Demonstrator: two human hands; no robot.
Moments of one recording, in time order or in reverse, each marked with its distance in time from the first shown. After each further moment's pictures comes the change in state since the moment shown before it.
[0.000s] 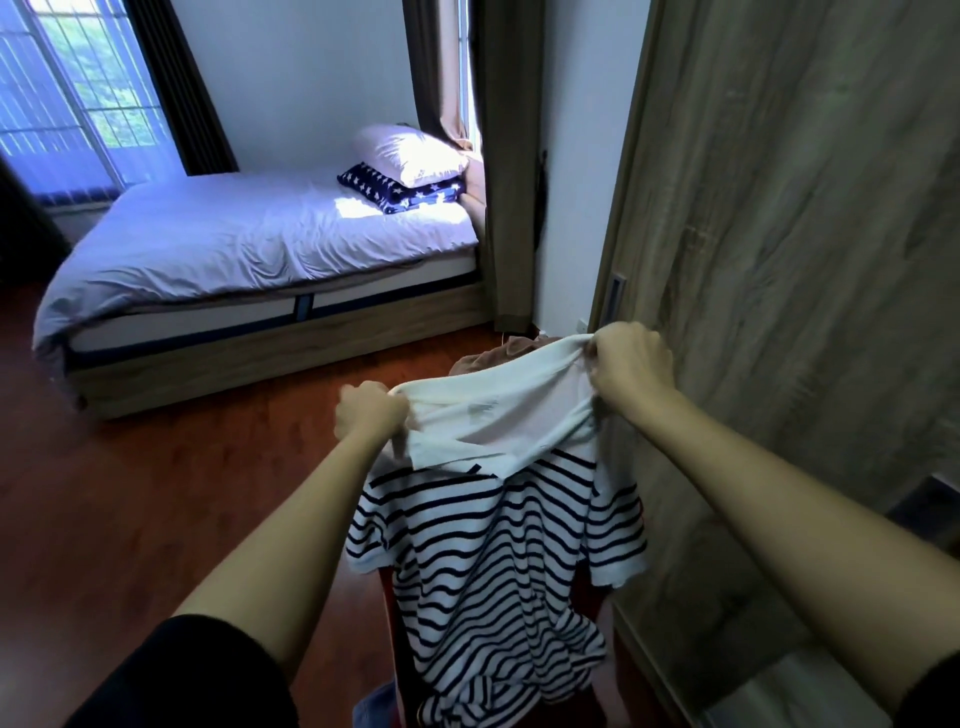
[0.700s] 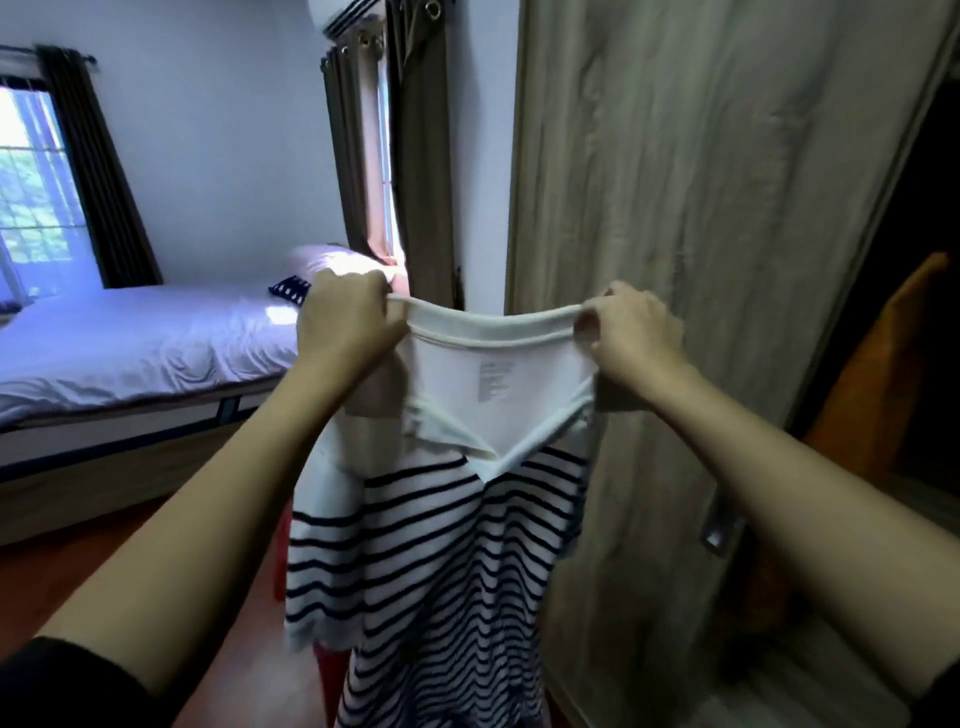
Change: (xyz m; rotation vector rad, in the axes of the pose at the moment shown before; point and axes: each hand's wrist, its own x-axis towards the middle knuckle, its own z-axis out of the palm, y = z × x) left_hand -0.173 0.110 -0.163 0.027 0.631 0.871; right_hand -0.092 0.071 -0.165 0.064 0.319 0.065
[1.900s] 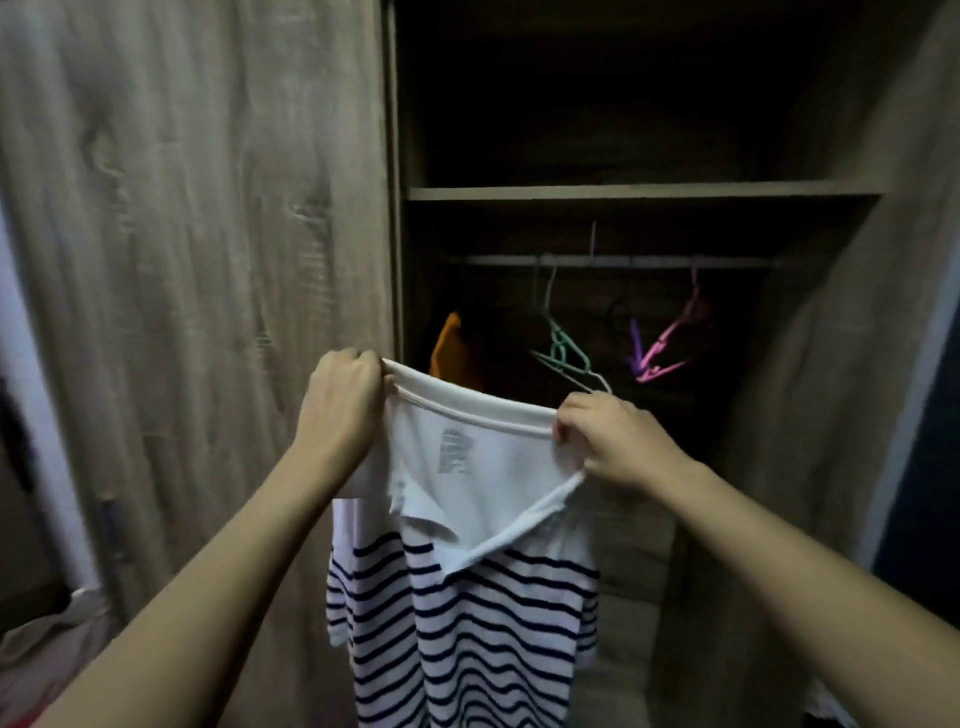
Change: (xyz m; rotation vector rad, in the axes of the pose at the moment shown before) left_hand -0.001 0.330 0.092 -0.593 -0.079 0.634; right_hand -0.181 0.247 -0.160 -0.388 -0.132 0.282
